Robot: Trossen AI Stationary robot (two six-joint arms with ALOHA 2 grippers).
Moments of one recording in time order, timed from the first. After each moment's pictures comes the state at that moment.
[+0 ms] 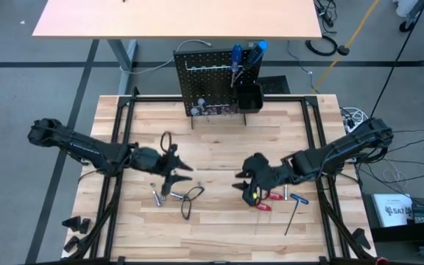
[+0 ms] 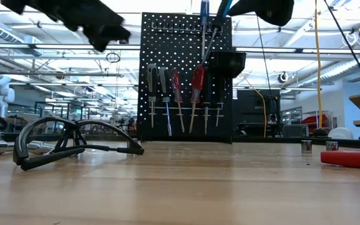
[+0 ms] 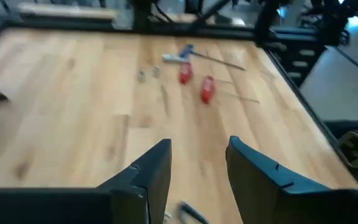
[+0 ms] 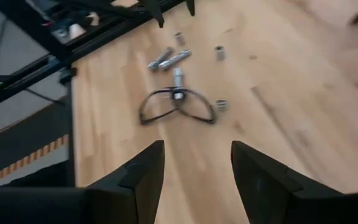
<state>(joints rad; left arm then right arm) -0.23 1.07 0.59 0.08 -0.06 -0.14 0.39 1.42 1.16 -0.43 0.34 0.76</state>
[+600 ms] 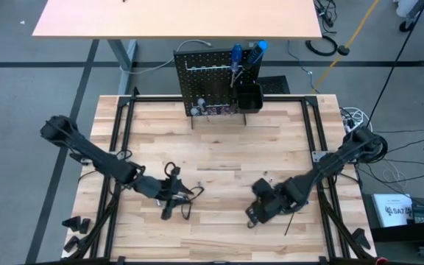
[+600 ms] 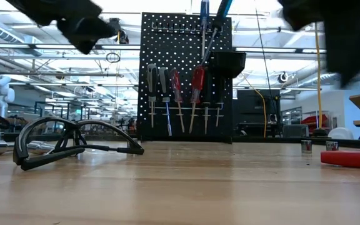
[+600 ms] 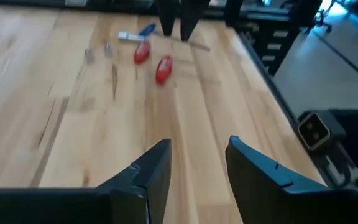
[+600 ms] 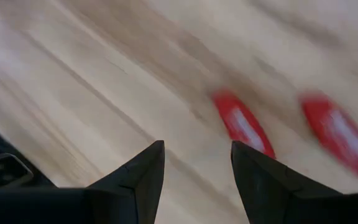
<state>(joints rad) -0.50 1.28 0.61 0.23 -0.25 -0.27 0.58 1.62 1.16 -0.80 0.15 1.54</state>
